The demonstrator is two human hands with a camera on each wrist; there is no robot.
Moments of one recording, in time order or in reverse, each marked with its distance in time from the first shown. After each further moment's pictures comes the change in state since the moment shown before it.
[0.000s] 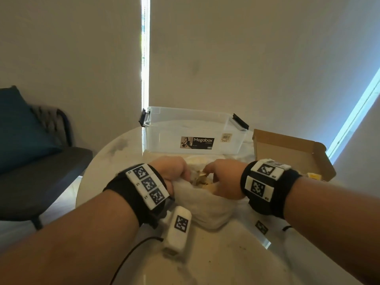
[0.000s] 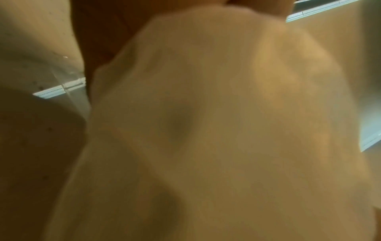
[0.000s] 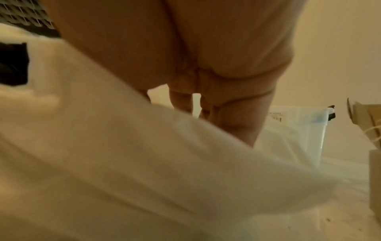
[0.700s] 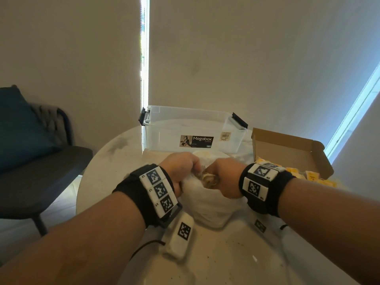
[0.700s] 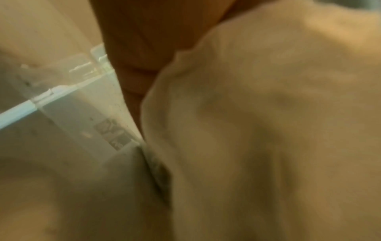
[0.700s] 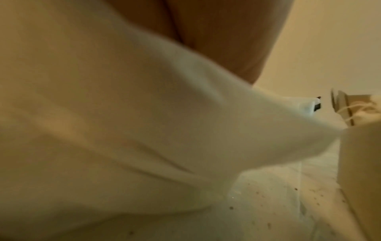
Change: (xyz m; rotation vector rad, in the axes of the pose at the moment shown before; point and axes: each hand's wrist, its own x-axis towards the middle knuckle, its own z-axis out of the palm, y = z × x) left_hand 0.006 -0.008 0.022 -0.032 0.118 0.196; right_hand 0.000 0.005 0.007 0.038 0.029 -0.007
